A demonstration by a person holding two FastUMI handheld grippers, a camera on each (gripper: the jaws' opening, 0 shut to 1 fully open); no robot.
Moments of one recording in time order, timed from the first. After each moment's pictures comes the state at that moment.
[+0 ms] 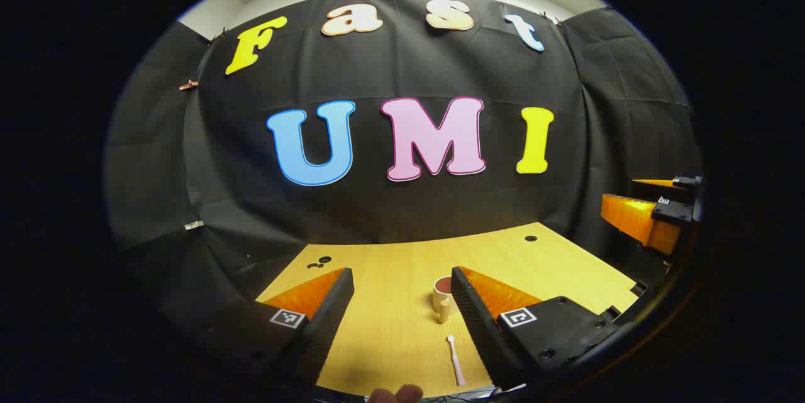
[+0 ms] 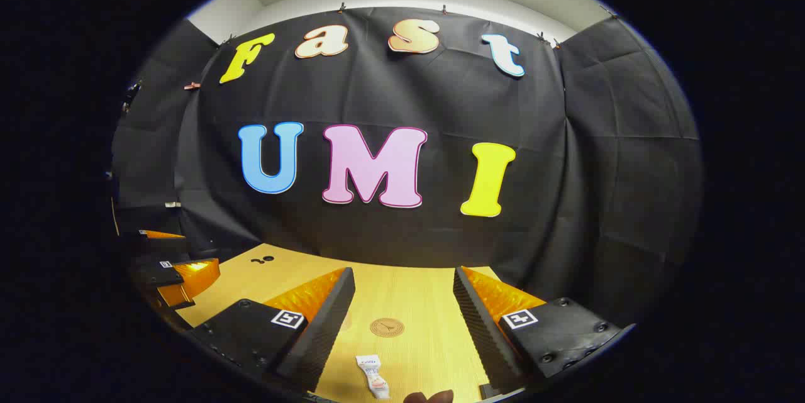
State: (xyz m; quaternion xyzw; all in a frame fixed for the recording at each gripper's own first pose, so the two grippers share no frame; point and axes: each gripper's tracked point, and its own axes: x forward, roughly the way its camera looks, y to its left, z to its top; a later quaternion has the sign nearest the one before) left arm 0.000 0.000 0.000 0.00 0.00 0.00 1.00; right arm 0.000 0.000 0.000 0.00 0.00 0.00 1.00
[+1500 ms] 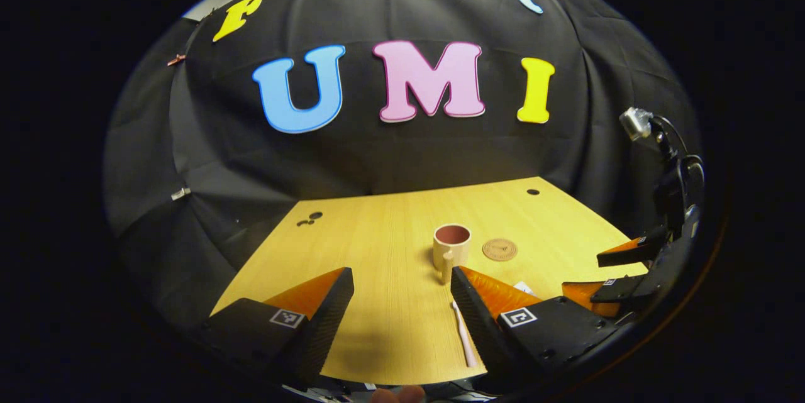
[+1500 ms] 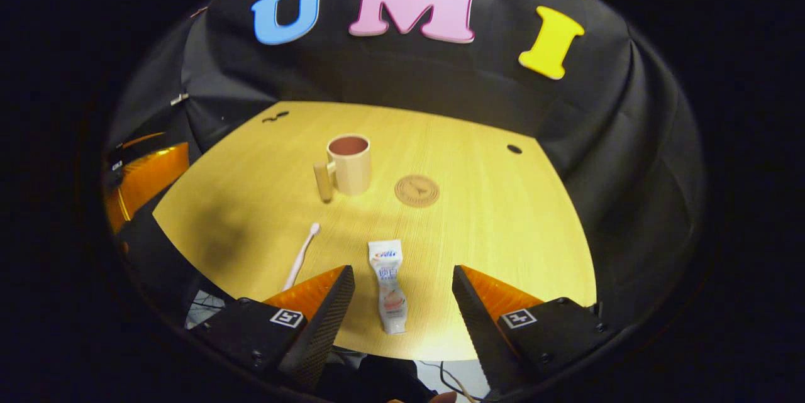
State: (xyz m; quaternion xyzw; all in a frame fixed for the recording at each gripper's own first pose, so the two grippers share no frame) left arm 0.030 0.000 -0.115 0.00 0.12 -0.01 0.99; right arm 0.000 0.044 -0.257 -0.05 0.37 0.07 0.92
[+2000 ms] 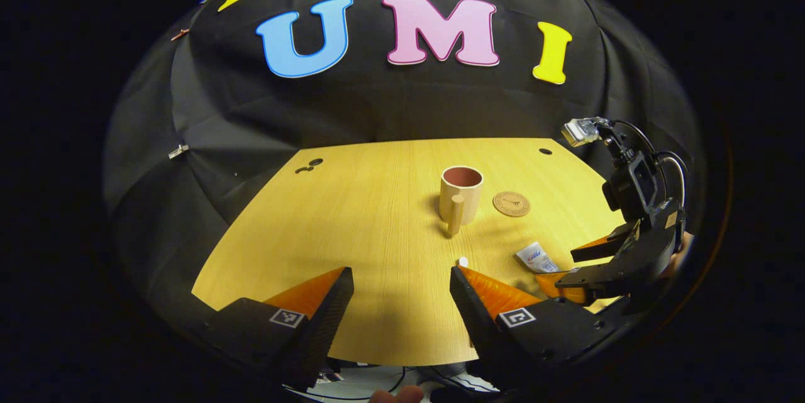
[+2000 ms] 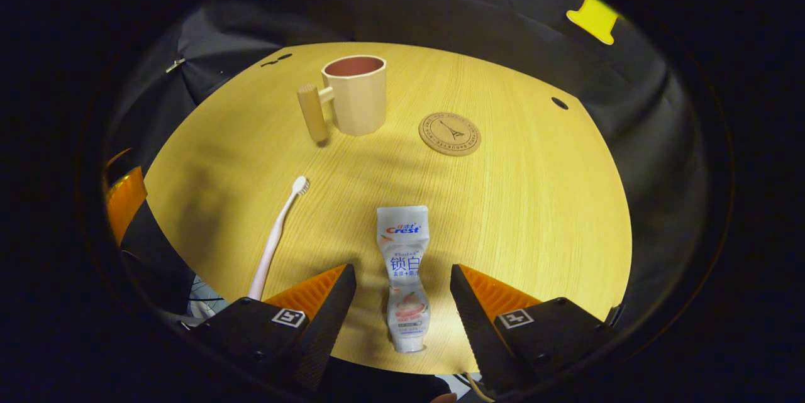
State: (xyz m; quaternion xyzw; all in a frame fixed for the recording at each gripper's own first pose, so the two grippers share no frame) left arm 0.035 -0.004 -0.191 -0.02 0.22 0.01 0.98; right arm 0.026 0.065 -0.358 -0.06 0.48 0.10 0.87
